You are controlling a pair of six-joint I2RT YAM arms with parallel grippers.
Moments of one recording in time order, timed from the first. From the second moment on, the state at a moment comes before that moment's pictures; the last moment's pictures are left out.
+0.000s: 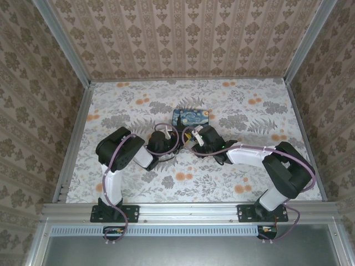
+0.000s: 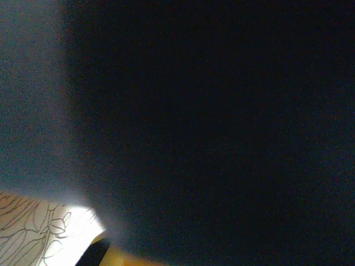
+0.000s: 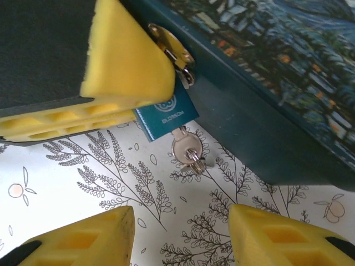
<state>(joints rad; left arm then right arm) -0.69 2.02 0.60 1.17 0.38 -1.42 0.68 1.59 0.76 -0.02 0.12 0.01</state>
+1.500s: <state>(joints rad) -0.69 2.01 0.57 1.20 0.37 -1.42 0.41 1.67 0.78 0.13 -0.55 0.32</state>
